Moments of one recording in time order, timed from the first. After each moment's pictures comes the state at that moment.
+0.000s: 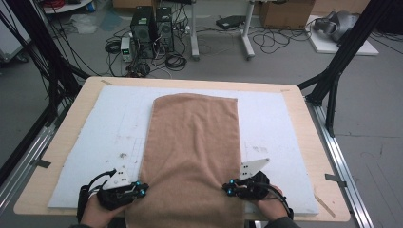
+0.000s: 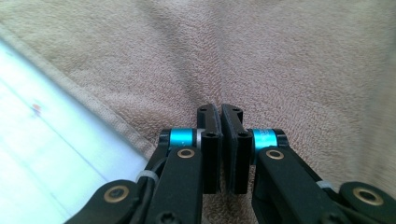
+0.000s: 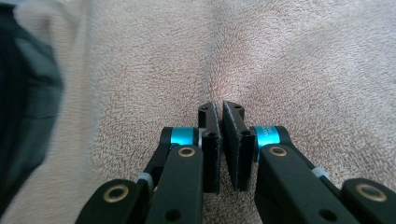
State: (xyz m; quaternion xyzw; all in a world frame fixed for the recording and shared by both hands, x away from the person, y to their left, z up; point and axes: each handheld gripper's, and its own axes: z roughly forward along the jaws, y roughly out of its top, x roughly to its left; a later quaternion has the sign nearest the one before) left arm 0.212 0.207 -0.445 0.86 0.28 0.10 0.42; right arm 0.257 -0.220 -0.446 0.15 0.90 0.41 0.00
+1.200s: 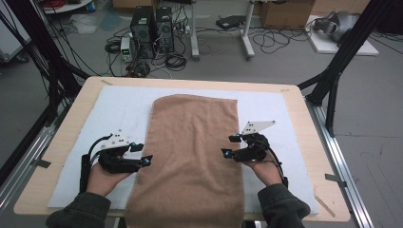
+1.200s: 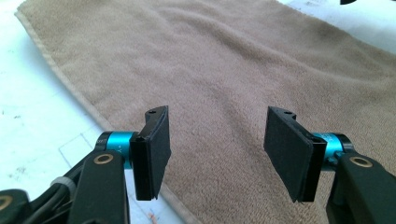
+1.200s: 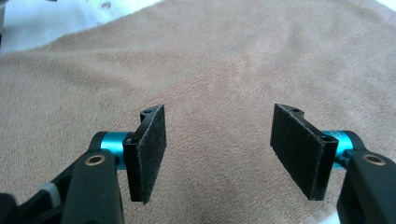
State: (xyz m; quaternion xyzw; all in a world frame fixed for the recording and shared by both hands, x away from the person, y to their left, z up) left arm 0.288 0.207 -0.397 0.81 0.33 0.14 0.46; right arm 0.344 -0.223 -0.403 0.26 0.85 0.45 0.07
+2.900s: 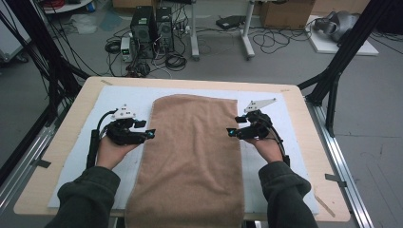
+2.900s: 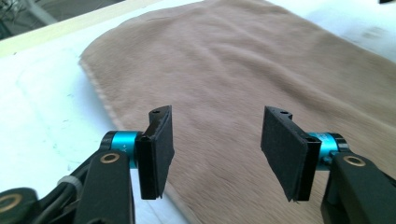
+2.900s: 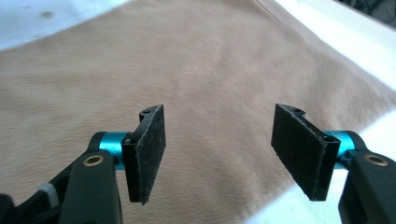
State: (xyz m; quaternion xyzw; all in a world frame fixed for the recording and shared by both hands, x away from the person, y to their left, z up) left arm 0.364 0.202 -0.384 0.80 0.37 0.17 0.45; right arm 0.404 -0.234 -0.382 0.29 0.86 0.41 0.11
